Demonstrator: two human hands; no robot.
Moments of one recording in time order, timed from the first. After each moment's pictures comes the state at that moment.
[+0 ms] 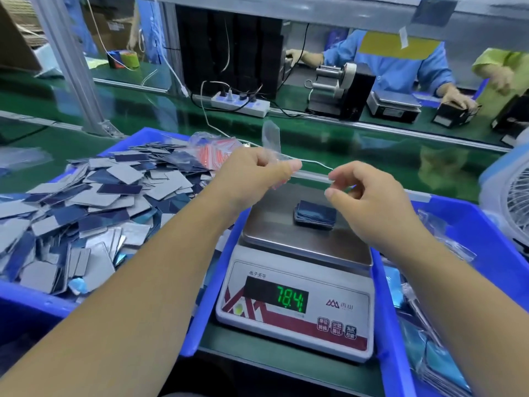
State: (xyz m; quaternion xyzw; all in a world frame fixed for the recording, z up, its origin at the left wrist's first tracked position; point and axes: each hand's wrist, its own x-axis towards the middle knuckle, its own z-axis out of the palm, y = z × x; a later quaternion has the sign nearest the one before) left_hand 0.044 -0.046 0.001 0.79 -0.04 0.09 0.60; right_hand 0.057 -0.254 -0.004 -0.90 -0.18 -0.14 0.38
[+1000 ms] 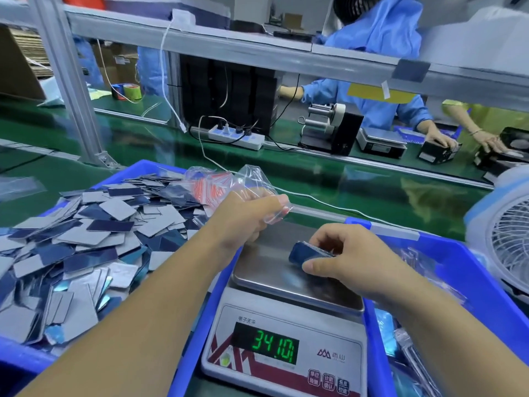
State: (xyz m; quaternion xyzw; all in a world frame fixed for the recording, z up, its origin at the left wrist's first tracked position) left_hand 0.043 -0.049 0.007 0.69 -0.03 0.03 0.72; right_hand 0.047 -0.252 0.009 -0.90 -0.17 0.07 0.39
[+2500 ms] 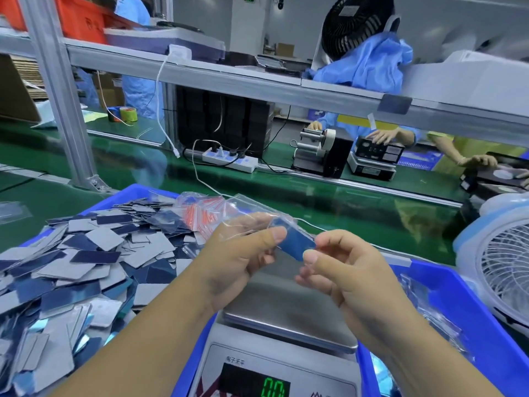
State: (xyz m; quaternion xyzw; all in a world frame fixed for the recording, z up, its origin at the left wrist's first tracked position) left_hand 0.036 -0.059 0.008 0.50 -0.12 0.01 0.86; right_hand 0.036 -0.240 0.020 -0.62 -0.12 0.07 0.77
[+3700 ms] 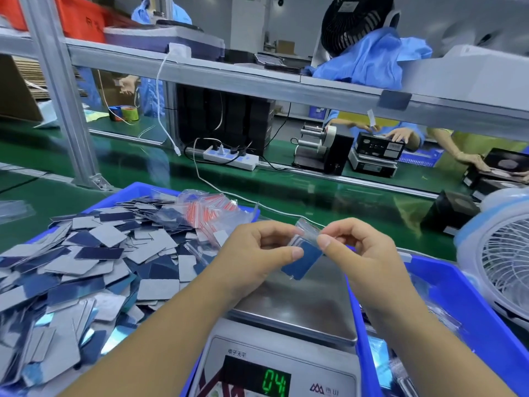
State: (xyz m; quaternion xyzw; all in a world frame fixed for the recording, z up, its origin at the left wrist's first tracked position) left_hand 0.038 -0.073 -0.001 0.65 -0.12 0.04 0.75; right_hand 0.046 -0.253 0.022 -0.77 -0.17 -0.12 0.60
